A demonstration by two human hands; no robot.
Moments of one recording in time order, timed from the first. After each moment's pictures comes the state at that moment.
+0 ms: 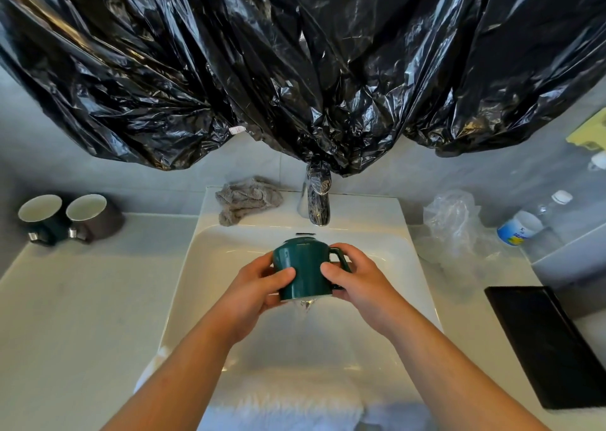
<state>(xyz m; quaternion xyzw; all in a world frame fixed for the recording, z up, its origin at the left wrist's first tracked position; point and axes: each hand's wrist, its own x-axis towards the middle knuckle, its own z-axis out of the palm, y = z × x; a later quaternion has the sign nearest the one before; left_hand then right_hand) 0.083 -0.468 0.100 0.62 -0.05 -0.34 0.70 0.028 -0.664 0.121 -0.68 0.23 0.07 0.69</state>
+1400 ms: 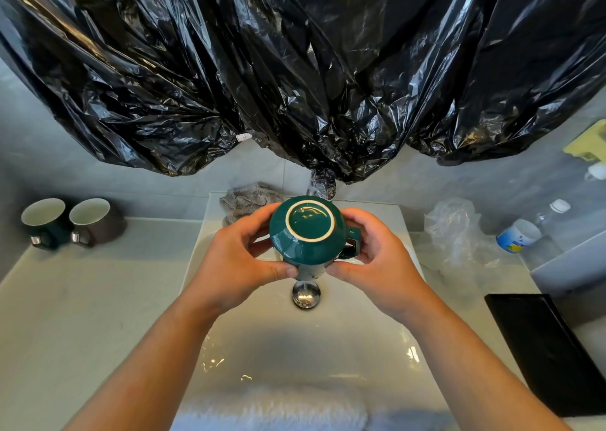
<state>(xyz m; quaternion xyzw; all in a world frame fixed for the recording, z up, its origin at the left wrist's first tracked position) 0.100 -0.446 0.176 0.73 -0.23 -0.13 0.63 0.027 -0.661 0.186 -0.81 0.04 -0.05 0.58</state>
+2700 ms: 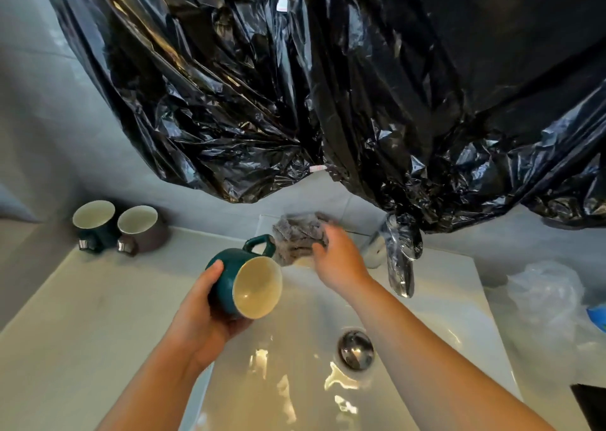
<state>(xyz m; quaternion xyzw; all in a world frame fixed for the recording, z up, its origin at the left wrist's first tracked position) 0.167 -0.357 0.085 0.44 0.24 -0.20 0.84 0.219 -0.582 0.090 -0.92 0.10 0.02 0.37</state>
